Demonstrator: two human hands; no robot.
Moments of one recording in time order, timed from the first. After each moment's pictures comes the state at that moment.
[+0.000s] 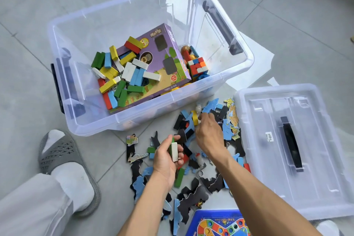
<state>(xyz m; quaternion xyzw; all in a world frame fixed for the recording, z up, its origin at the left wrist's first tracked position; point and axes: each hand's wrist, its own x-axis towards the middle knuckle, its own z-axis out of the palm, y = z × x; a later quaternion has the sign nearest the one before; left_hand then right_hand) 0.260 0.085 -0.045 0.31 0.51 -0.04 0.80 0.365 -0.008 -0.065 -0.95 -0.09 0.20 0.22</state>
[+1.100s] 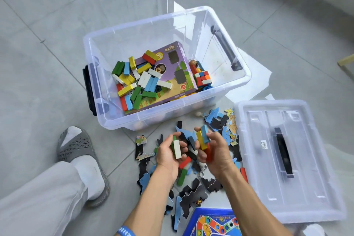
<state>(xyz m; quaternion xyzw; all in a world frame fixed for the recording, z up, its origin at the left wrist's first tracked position) 0.262 0.095 -0.006 0.27 0.50 -0.01 0.82 0.325 -0.026 -0.010 -0.48 0.18 0.42 0.75</state>
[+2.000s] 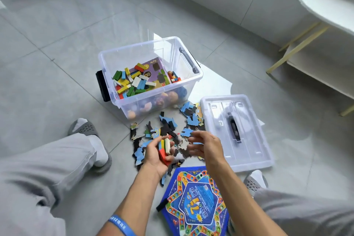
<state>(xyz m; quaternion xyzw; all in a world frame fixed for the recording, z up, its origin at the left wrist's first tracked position) 0.132 0.041 0.112 0.21 0.43 -0.07 0.88 0.191 -0.105 0.156 -0.66 0.21 0.25 0.67</state>
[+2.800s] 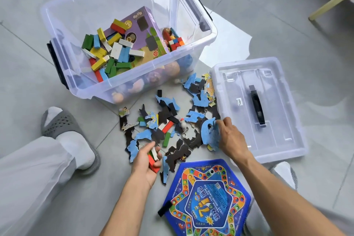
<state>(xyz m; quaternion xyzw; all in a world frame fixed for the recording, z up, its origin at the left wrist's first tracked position) 0.153 0.064 -0.005 0.22 0.61 -0.09 0.76 0.286 -0.179 -0.050 -0.95 -0.17 0.25 0.01</state>
